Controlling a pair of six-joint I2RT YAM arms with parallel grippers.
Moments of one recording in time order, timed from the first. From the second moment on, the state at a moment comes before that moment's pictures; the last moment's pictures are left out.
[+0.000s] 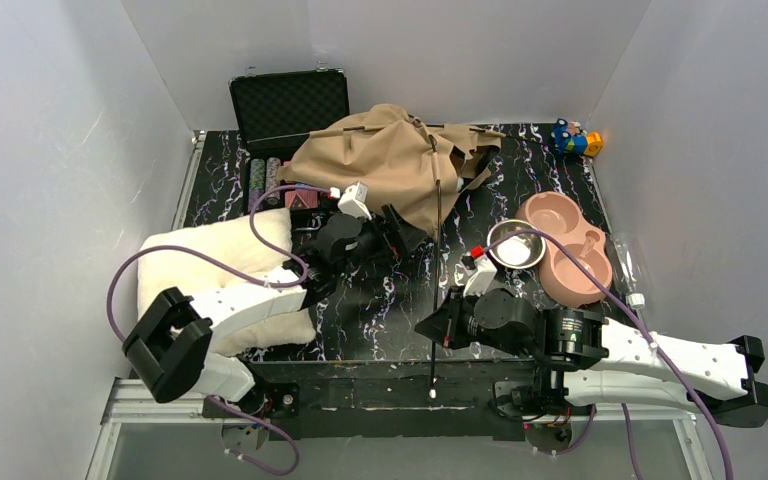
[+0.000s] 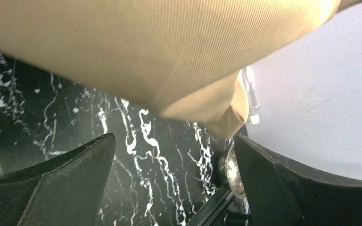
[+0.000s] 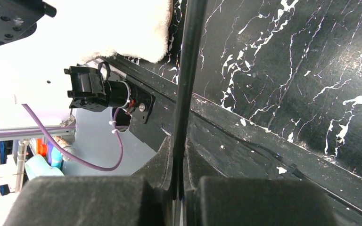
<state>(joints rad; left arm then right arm) -0.81 1.35 0.77 0.32 -0.05 -0.88 1.37 0.73 0.74 -0.54 0.33 1.04</state>
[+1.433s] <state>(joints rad) -0.83 1.12 0.48 0.59 -0.03 -0.81 1.09 0.89 0.88 -0.51 0.04 0.81</state>
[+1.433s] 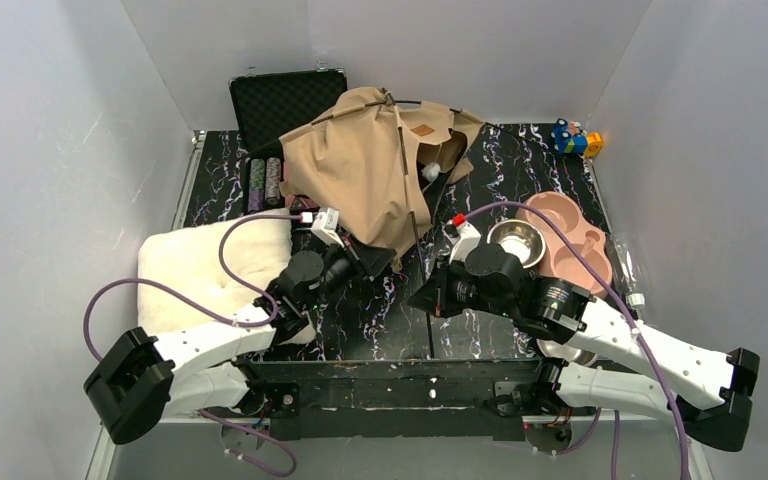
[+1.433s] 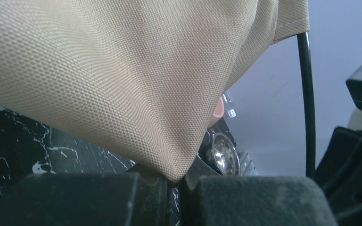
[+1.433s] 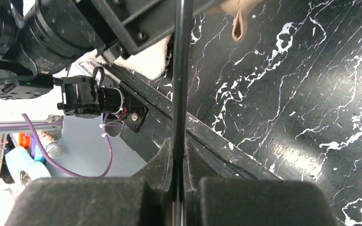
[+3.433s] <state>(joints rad) -1.14 0.89 0.30 0.52 -0.25 -1.32 1.02 1.00 0.79 0.07 0.01 0.37</state>
